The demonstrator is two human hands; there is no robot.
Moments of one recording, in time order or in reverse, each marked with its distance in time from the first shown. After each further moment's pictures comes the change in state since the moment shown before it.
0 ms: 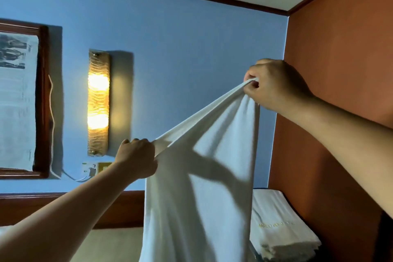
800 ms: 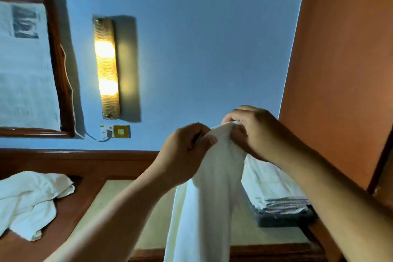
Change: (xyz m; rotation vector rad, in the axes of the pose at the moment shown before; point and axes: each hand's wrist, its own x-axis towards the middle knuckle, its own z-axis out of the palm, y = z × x) left_hand -0.146 0.152 -0.055 -1.185 0.088 0.076; right_hand -0.185 -0.027 -0.002 0.558 -0.433 0.078
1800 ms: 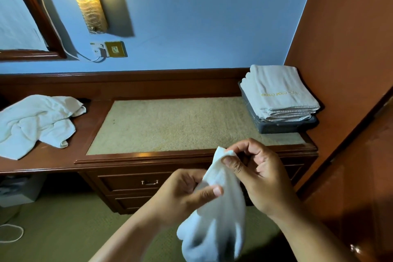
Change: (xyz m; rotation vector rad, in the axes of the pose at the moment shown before) left_hand -0.212 -0.075 0.068 -0.610 -0.501 -0.546; right_hand -0.217 -0.047 0.133 1.013 0.088 0.511
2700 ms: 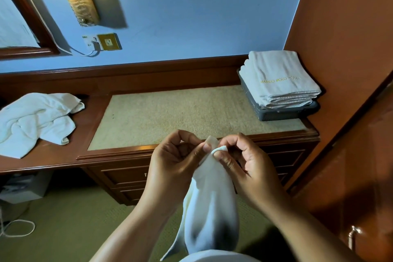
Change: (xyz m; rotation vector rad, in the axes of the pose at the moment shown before) left_hand 0.015 0.030 0.018 -0.278 0.505 0.209; right_hand -0.006 0.013 0.013 -0.175 -0.010 -0.031
